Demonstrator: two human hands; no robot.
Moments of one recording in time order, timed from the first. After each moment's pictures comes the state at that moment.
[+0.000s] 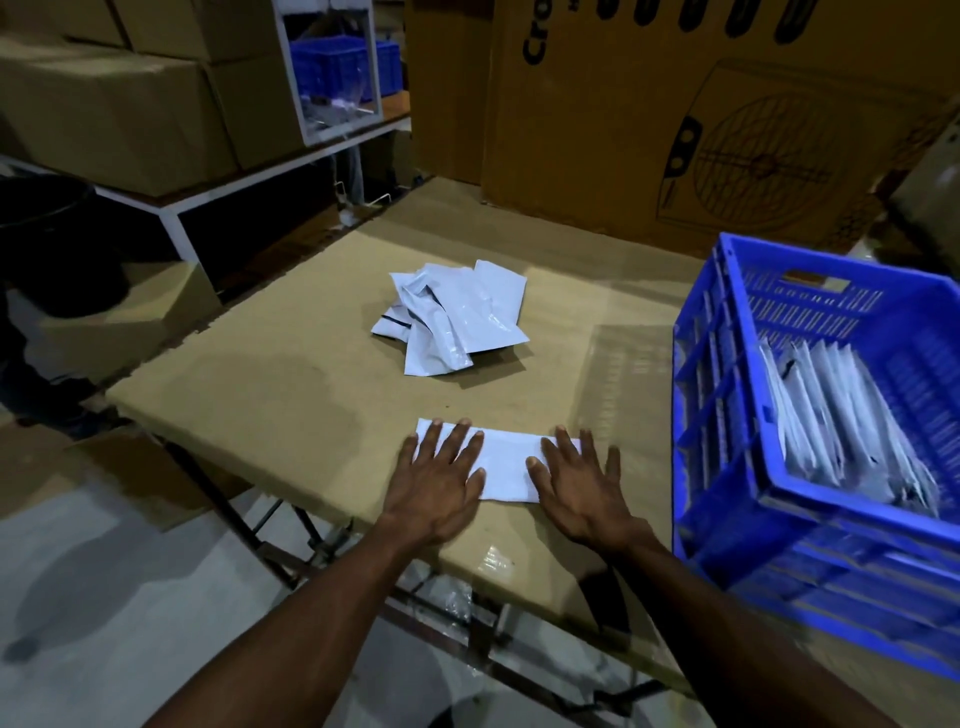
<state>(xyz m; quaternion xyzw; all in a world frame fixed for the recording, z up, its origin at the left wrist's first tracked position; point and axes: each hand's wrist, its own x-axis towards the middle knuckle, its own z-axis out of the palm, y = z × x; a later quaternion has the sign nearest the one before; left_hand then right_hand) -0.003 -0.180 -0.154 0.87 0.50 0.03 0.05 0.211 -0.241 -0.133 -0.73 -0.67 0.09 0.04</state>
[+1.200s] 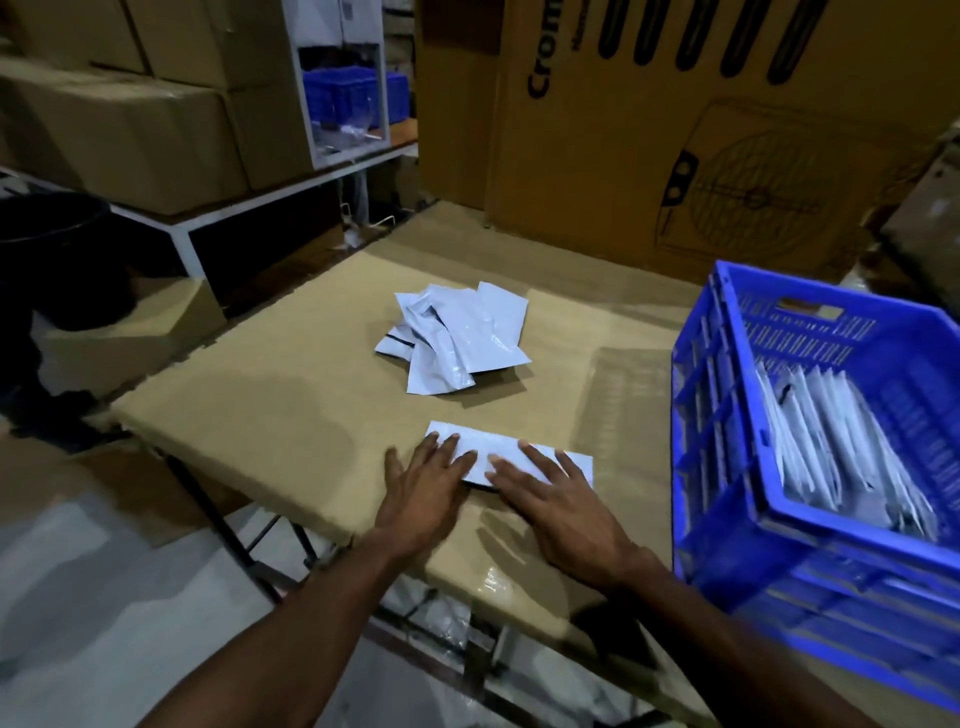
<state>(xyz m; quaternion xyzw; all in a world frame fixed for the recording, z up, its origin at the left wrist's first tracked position) -0.011 -0.170 -0.143 0.86 0.50 0.07 0.05 0.204 -0.252 -0.111 -0.50 -0.86 -0.08 0.10</state>
